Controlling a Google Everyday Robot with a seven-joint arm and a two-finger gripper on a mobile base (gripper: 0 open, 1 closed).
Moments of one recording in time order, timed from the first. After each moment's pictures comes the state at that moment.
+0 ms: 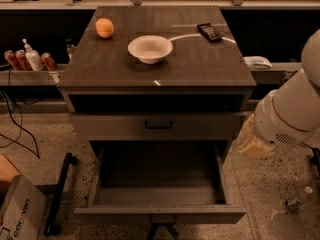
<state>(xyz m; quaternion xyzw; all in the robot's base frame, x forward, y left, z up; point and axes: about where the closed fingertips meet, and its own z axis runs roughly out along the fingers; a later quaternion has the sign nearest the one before) 0.408 -0.192 0.829 -0.60 0.79 0.03 0.15</state>
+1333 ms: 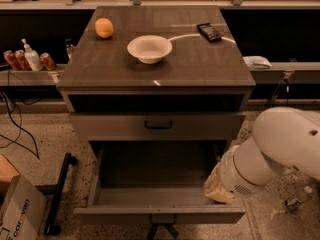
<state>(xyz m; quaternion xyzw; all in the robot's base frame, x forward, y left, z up) 0.365 -0.136 0.709 -0.59 0.79 0.11 0.14</state>
